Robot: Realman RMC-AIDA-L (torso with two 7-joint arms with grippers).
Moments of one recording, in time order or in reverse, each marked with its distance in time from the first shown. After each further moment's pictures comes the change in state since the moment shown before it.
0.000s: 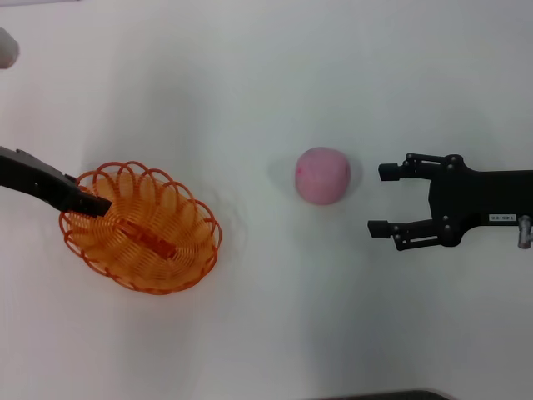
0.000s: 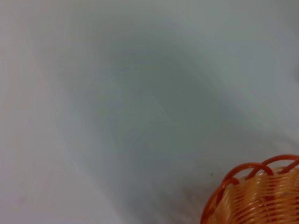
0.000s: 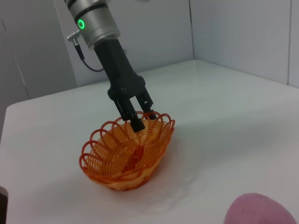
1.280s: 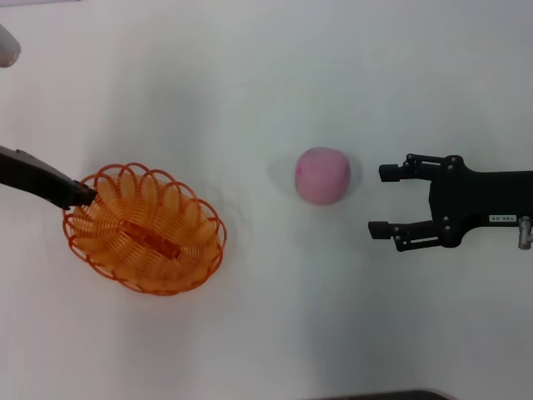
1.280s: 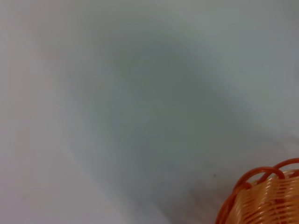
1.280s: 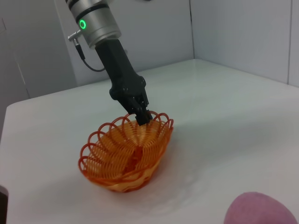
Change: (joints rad) left arm -0.004 0.002 -0.003 -0.011 0.001 -0.011 -0.026; right arm -0.002 0.000 -0.001 0.000 -0.001 0.001 0.000
